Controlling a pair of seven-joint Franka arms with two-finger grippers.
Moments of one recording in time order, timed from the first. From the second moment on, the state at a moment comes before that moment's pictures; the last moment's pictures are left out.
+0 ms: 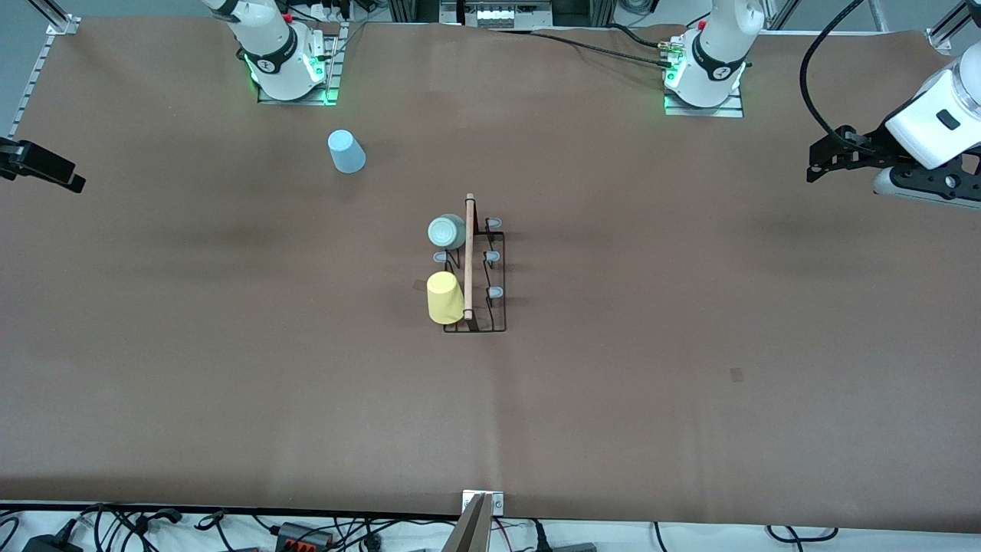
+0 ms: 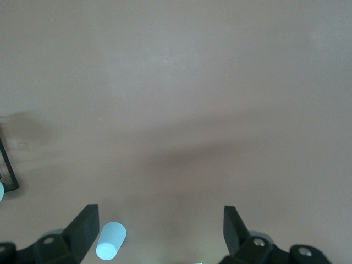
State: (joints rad) left arm -0.06 -0.04 0.02 -1.67 -0.02 1.56 0.12; right arm -0.03 0.06 -0.07 -1.49 -0.02 1.48 0.08
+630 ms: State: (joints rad) left arm -0.07 -0.04 0.02 -1.67 -0.02 1.56 0.12; right arm -0.06 0.05 -0.04 -1.49 -0.02 1.49 0.04
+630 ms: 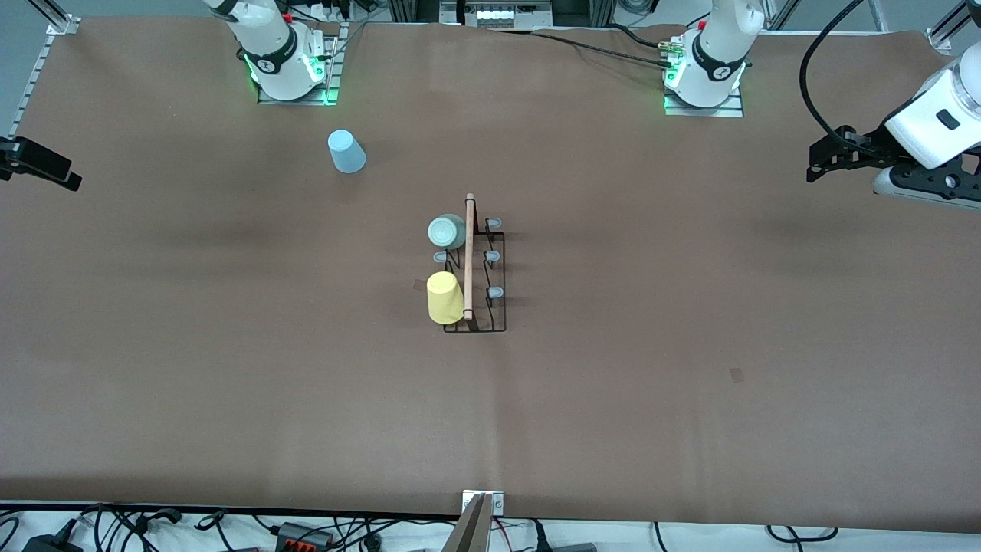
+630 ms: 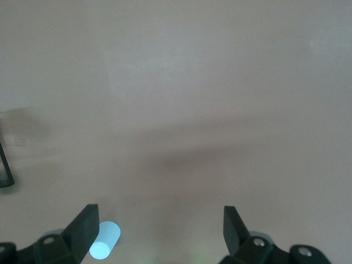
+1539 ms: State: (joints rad) left arm -0.07 -0.03 0.02 -1.65 -0.02 1.56 0.12; right arm -0.07 0.06 -0.03 -1.49 -0.03 1.54 0.03
